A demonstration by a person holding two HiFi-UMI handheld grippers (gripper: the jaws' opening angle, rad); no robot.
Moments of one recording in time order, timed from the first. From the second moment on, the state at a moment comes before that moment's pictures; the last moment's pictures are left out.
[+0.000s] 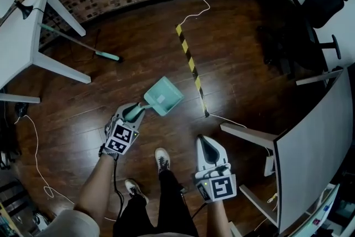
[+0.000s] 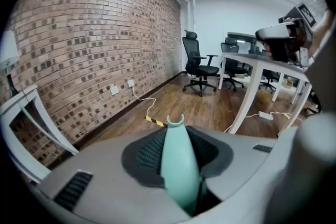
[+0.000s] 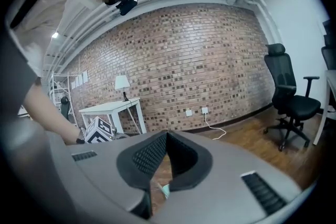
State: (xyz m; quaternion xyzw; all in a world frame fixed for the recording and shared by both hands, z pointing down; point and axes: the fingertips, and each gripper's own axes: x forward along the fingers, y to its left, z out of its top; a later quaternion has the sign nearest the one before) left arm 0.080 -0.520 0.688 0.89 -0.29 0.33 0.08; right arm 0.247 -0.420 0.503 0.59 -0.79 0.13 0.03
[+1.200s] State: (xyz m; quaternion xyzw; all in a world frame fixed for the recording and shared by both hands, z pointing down) left arm -0.047 -0.475 0.377 0.87 -0.47 0.12 -0.04; right arm 0.172 -0.446 0.342 0.52 -0.86 0.03 0.01
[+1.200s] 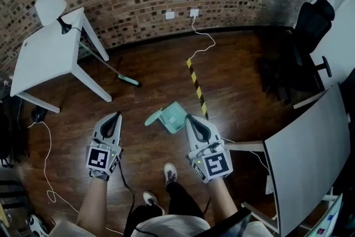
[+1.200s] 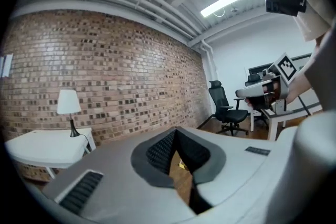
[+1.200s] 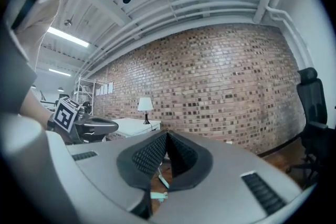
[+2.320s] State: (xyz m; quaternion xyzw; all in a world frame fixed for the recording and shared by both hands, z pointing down) left arm -0.155 -0.091 0.228 0.84 -0.53 0.05 -0.12; right arm 0.106 -0.092 0.167 0.51 -0.86 -0.05 -0.04
